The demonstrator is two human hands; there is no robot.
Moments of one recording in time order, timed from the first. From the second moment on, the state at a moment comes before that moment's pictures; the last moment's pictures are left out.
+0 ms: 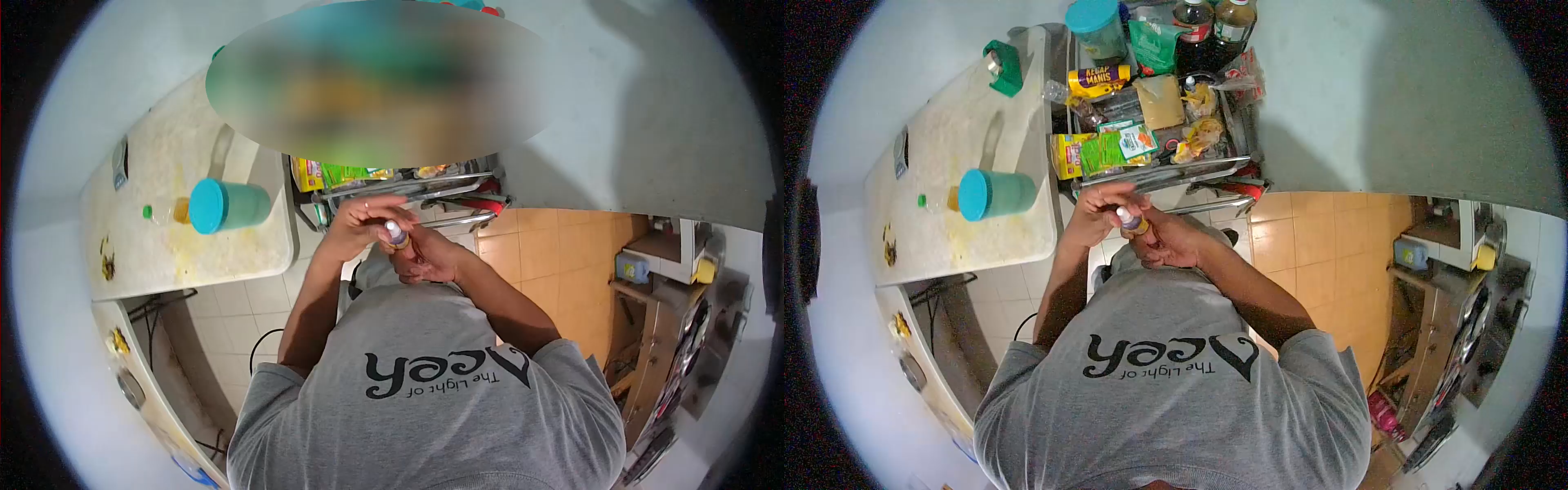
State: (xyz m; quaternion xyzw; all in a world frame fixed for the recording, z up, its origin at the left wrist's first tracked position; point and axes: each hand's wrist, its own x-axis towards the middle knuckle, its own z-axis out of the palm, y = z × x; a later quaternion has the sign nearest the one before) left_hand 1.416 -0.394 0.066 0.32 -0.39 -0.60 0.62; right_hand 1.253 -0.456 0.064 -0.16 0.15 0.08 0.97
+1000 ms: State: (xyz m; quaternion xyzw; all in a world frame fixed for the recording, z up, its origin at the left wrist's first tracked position) left_hand 1.554 -0.541 -0.115 0.79 -0.58 0.06 0.21; right_hand 0.927 -0.326 -0.015 -0.16 0.46 -0.27 0.83
